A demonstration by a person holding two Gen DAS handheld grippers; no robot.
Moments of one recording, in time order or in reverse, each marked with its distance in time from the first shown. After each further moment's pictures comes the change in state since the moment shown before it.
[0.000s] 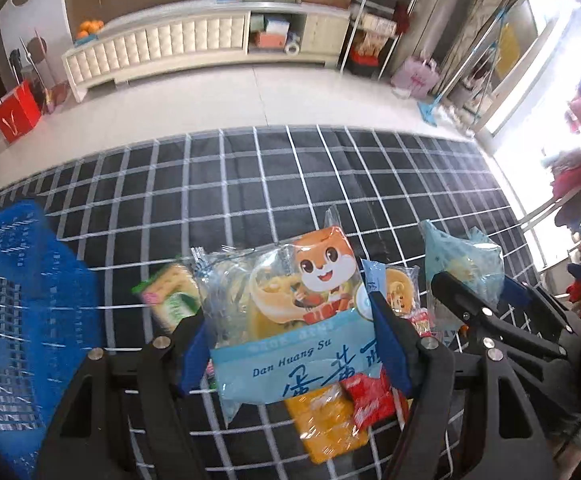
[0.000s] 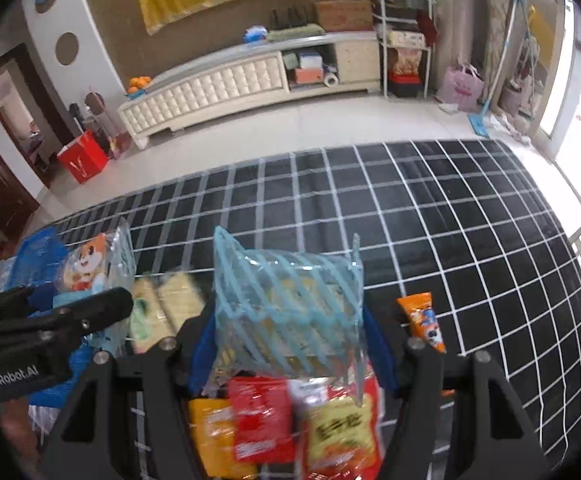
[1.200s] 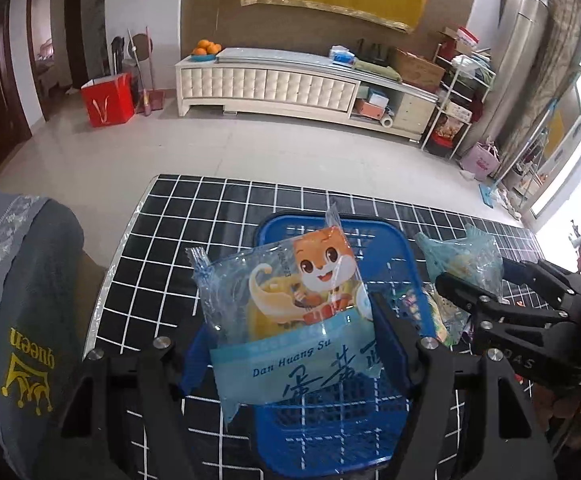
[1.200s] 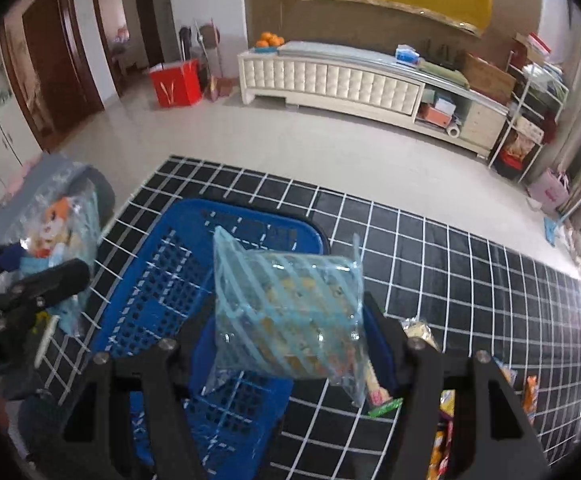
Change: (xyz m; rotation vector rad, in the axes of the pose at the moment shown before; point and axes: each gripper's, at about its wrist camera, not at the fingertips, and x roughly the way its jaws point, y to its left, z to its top) left arm -0.159 0.280 -0.060 -0.196 -0.196 0.133; right arm 0.022 0.296 0.014 -0.420 0.057 0.072
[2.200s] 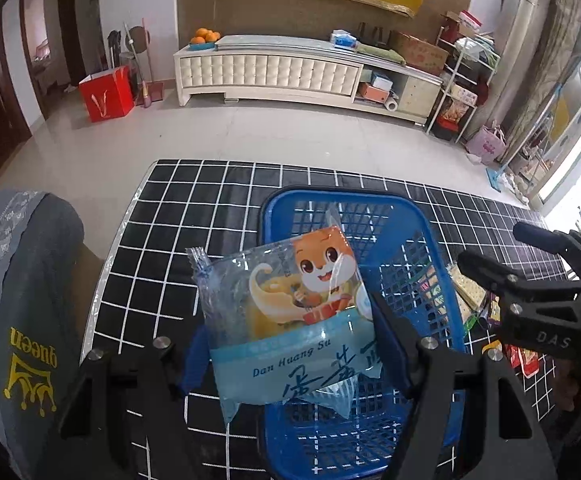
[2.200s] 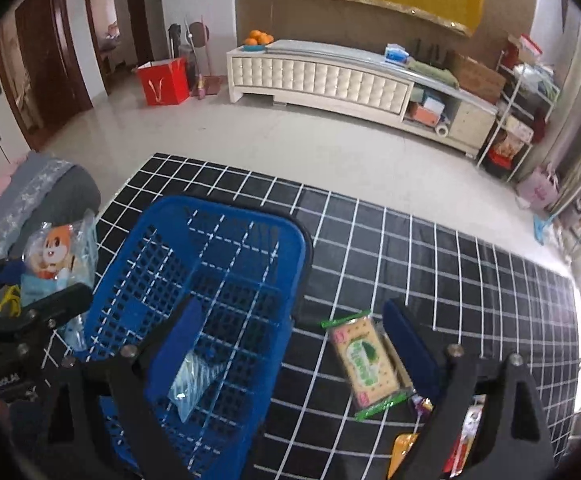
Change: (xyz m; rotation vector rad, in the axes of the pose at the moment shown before) left arm 0.020 -0.005 -0.012 0.040 0.046 0.029; right arm -0.008 -0.008 -0.006 0.028 0.000 -0.022
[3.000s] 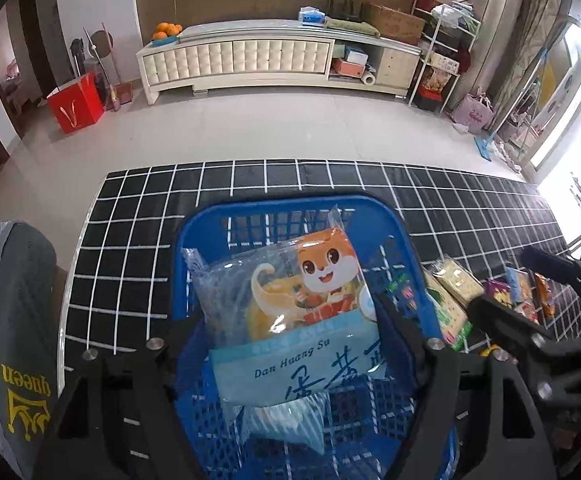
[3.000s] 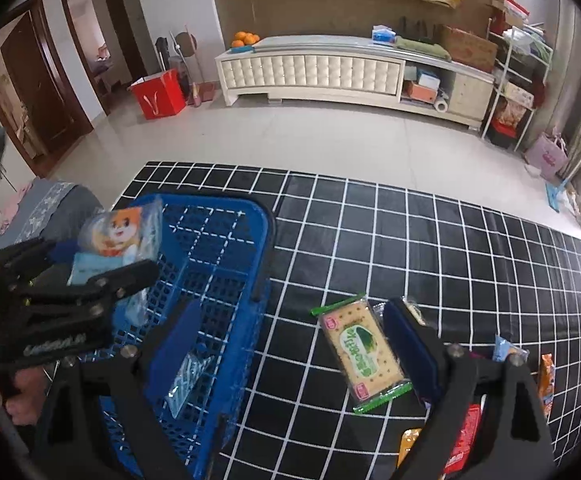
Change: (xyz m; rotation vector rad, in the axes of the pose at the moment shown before) left arm 0.069 -0.049 0.033 0.102 0.075 -0.030; right arm 0.015 -0.042 -0.013 0.094 0.007 0.066
